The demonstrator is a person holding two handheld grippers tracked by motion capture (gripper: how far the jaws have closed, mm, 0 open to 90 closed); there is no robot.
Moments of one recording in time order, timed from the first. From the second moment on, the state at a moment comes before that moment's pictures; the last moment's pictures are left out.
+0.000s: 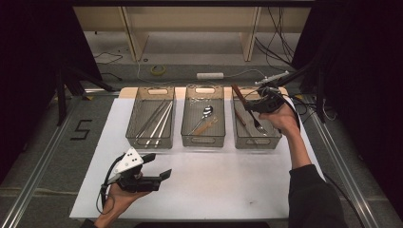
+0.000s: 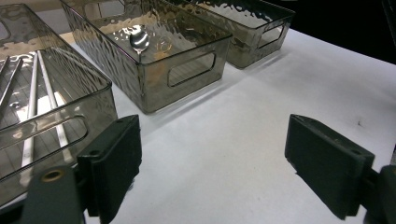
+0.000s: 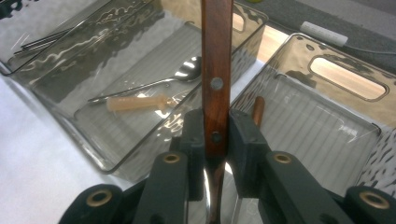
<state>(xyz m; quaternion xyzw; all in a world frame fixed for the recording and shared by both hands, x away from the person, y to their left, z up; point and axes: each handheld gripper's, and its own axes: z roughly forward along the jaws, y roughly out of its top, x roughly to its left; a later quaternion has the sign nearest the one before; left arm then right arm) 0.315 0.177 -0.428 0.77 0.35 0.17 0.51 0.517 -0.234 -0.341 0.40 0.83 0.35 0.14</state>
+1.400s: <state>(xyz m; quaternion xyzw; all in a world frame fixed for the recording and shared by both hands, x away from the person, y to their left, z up) 0.315 0.178 -0.427 0.77 0.35 0.17 0.51 0.544 -0.247 -0.376 0.49 0.79 0.34 0.16</state>
